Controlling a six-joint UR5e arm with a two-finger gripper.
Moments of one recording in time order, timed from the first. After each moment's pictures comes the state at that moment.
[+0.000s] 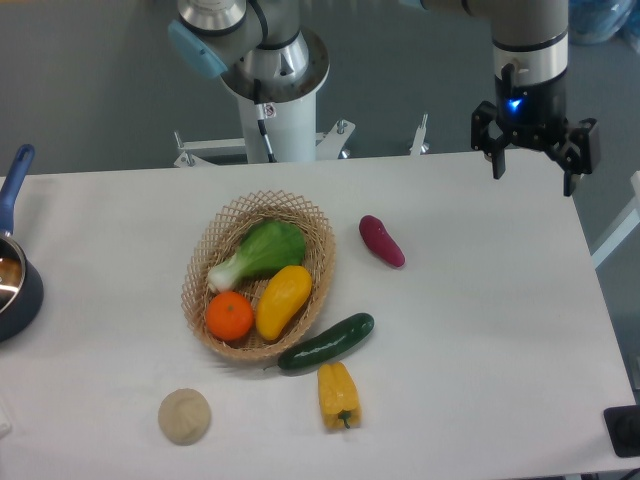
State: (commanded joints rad) arm 2.82 -1.68 -1.62 -1.00 1.53 1.46
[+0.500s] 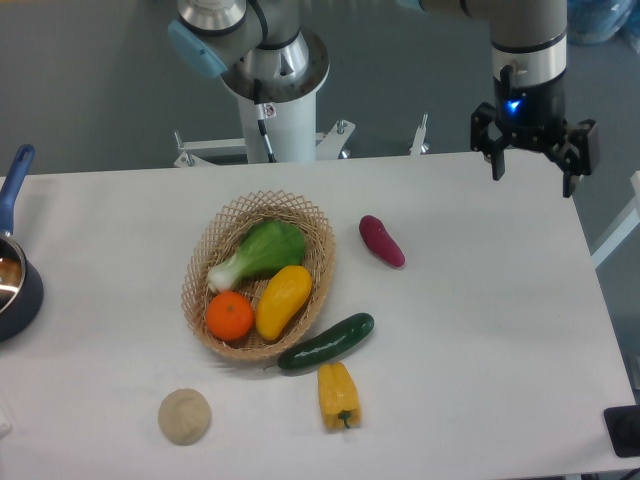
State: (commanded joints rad) arm 2.82 -1.68 -1.65 -0.99 1.53 1.45
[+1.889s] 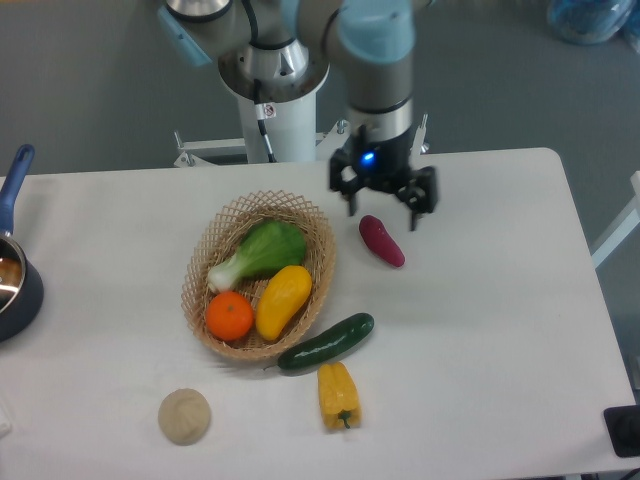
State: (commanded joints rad) arm 2.48 -1.62 -1.96 -0.92 1.49 0.83
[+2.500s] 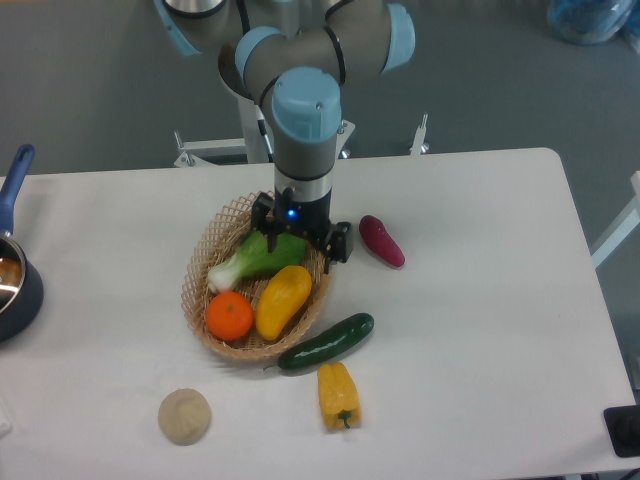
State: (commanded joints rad) arm 2.40 -1.75 -1.94 -0.92 1.41 0.81
